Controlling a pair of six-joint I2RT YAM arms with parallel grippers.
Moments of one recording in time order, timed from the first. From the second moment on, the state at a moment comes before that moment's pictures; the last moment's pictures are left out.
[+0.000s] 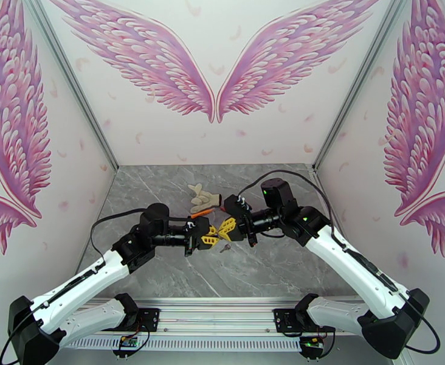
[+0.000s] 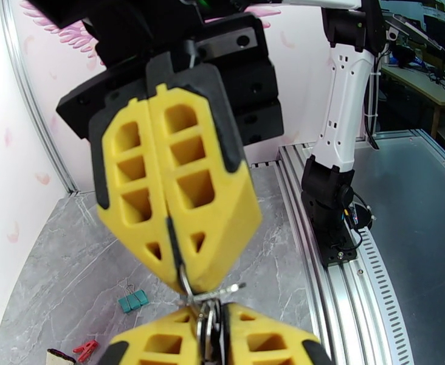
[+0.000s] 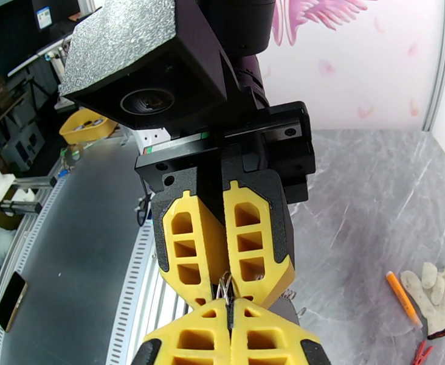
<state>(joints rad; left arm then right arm) -0.74 1.04 0.85 -0.06 0.77 0.36 0.58 1.20 1.23 -0.66 -1.00 -0.44</state>
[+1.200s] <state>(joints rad) -0.71 1.03 0.92 -0.21 0.83 0.42 0.58 1.20 1.23 -0.65 -1.00 -0.44</state>
